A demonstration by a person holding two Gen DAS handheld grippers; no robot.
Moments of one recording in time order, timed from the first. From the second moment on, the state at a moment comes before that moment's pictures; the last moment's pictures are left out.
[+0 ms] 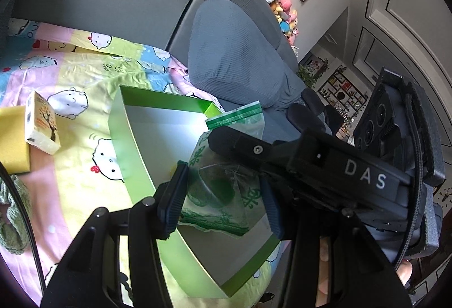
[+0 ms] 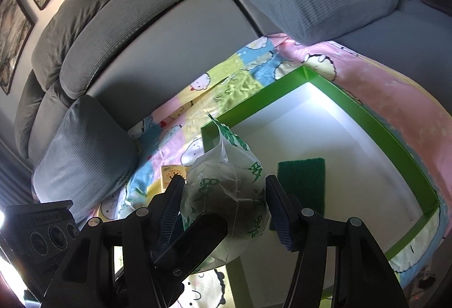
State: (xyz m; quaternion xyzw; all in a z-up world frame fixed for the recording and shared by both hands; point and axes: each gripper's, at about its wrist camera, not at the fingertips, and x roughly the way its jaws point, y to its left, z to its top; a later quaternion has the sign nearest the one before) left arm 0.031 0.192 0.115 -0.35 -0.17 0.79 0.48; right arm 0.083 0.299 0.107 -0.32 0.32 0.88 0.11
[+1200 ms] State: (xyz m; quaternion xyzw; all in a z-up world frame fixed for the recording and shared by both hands) left arm 0.027 0.207 0.086 -0.41 -0.17 0.77 0.46; right arm 0.075 0.319 0.079 -0.37 0.32 0.86 0.14
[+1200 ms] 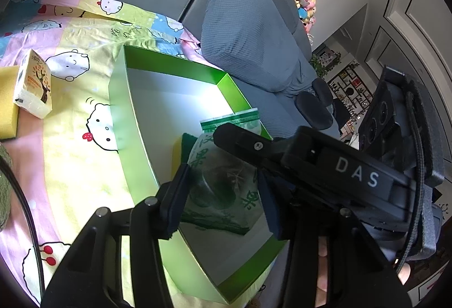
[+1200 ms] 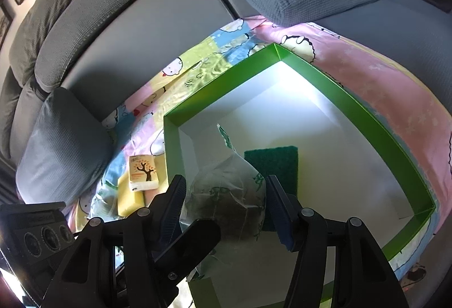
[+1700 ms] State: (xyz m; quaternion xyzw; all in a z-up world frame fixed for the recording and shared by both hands) left arm 0.026 0.203 0.088 -0.42 -0.19 0.75 0.46; right arm 0.078 0.324 0.078 -0.36 0.33 0.86 0.15
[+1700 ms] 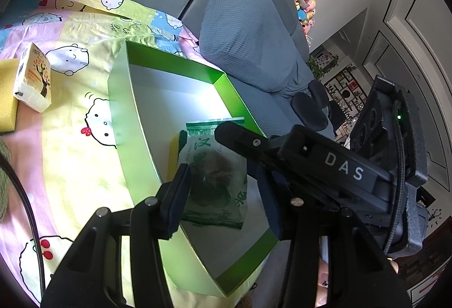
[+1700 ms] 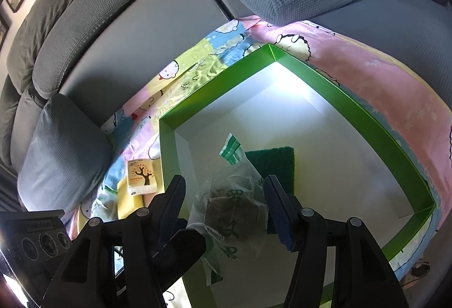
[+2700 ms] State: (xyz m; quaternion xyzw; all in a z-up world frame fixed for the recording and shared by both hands) left arm 0.020 0.106 0.135 -0.36 -0.17 0.84 0.36; right arm 0.083 0.295 0.118 -0.28 0.33 0.89 0.10
